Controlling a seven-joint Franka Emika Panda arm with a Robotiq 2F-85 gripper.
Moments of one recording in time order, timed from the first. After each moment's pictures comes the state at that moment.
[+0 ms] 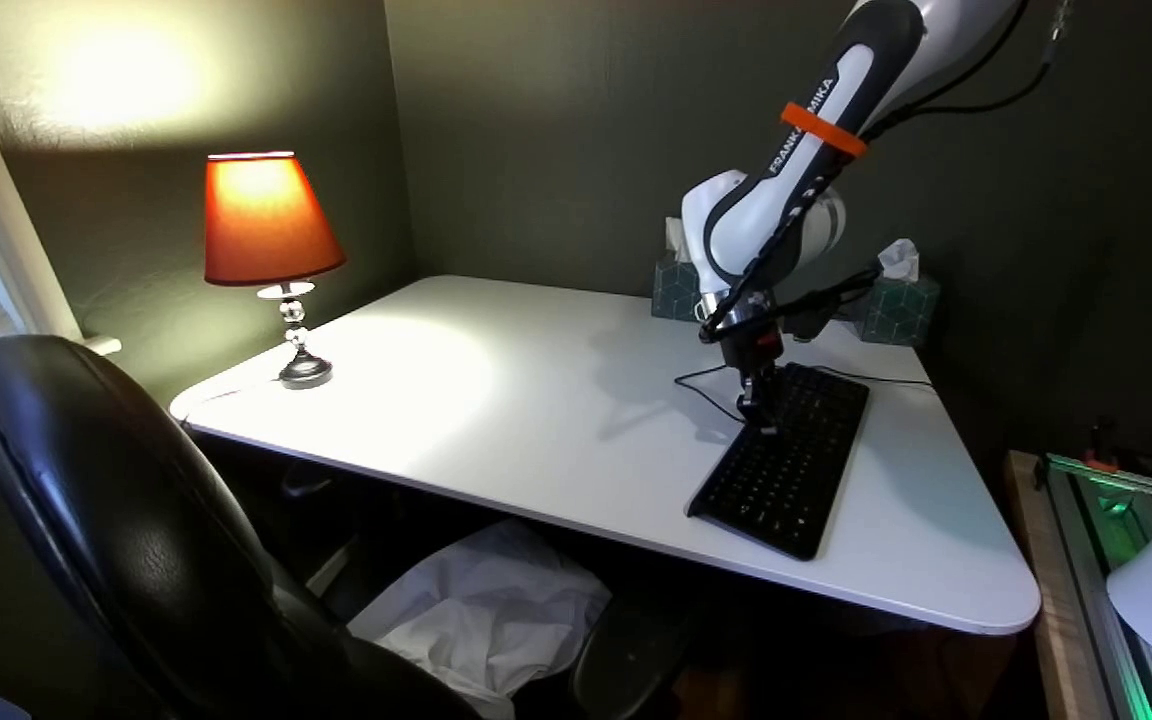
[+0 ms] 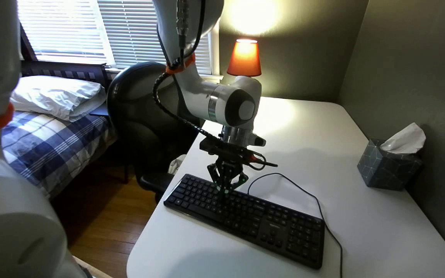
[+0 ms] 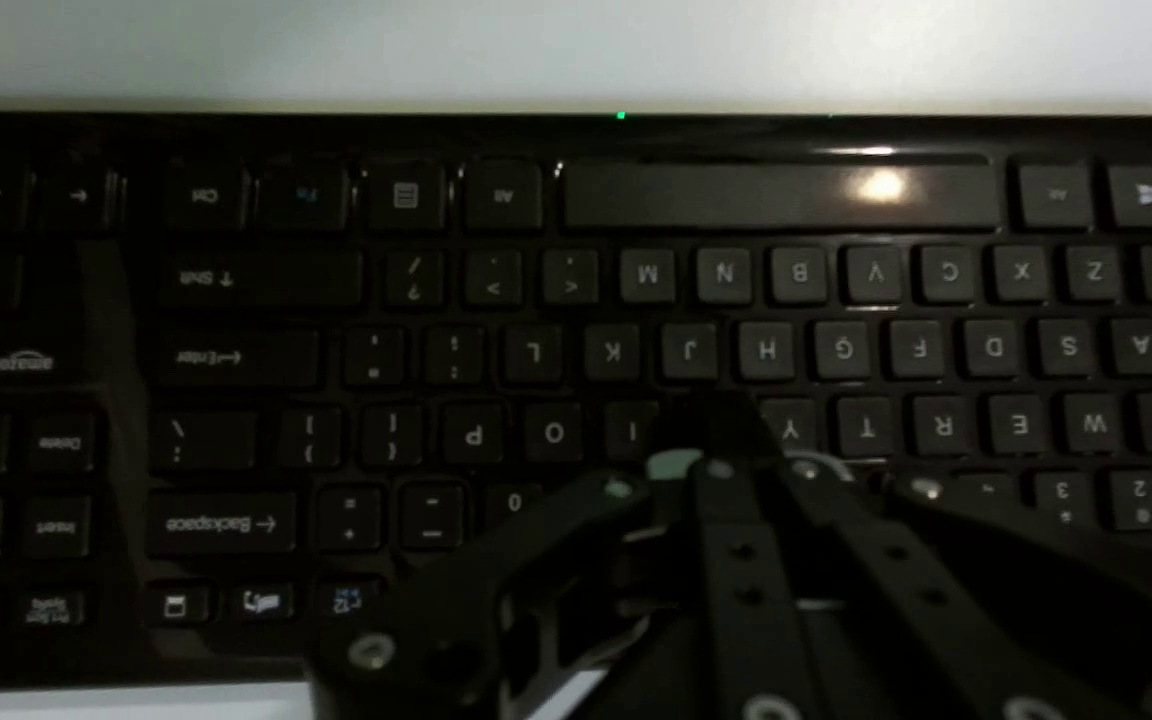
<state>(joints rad) -0.13 0.34 -0.08 -2.36 -0.02 2.32 -0.19</state>
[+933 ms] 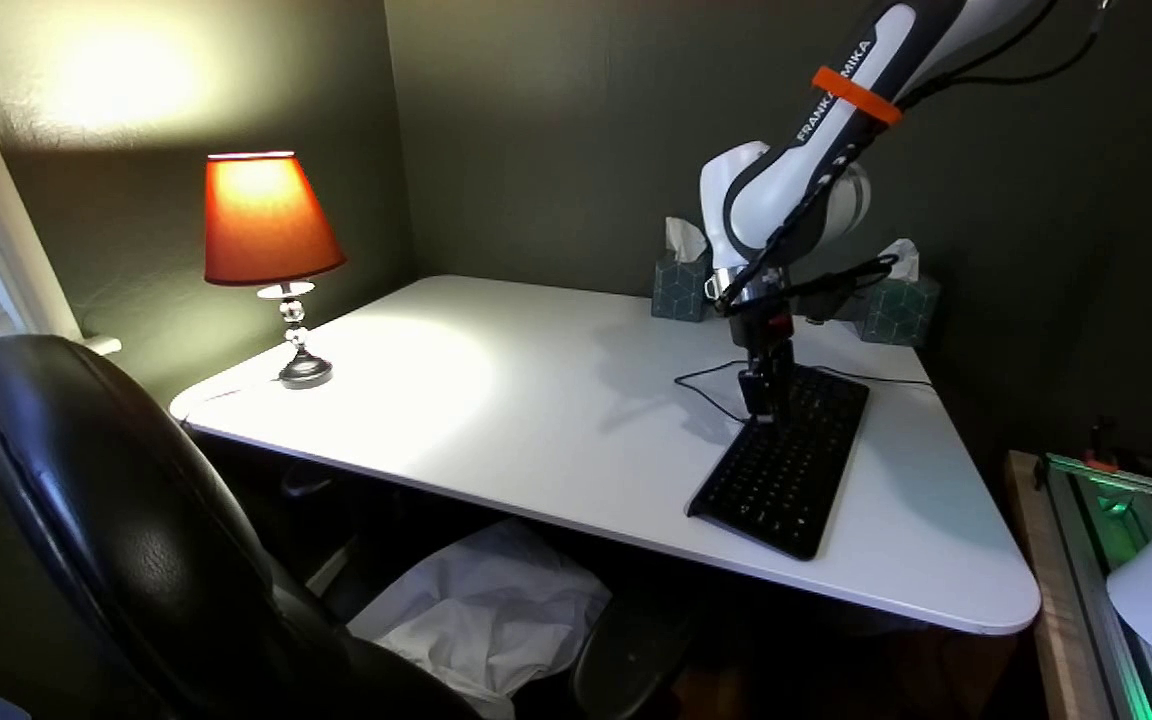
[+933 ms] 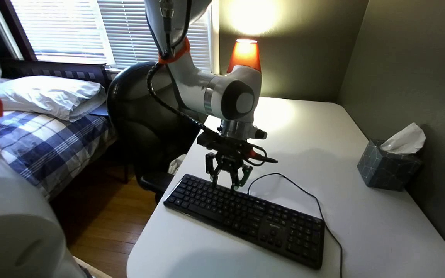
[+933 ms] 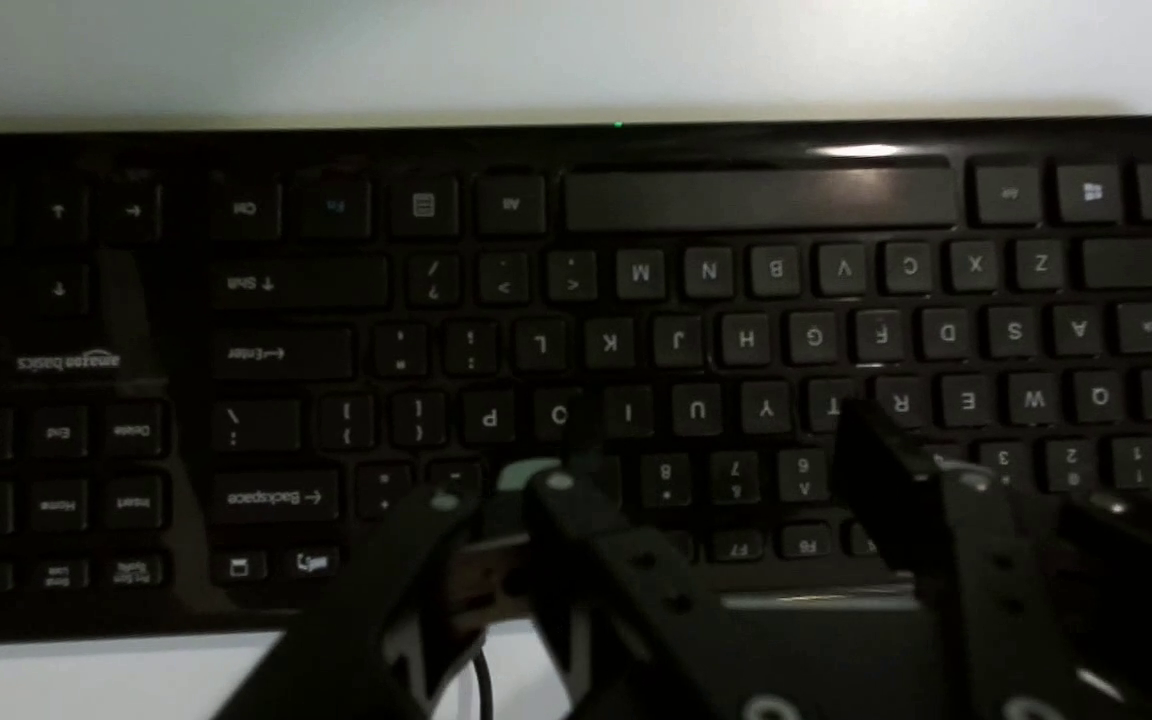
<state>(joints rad) -0.14 0.24 -0.08 -2.43 -0.01 2.36 -0.18</state>
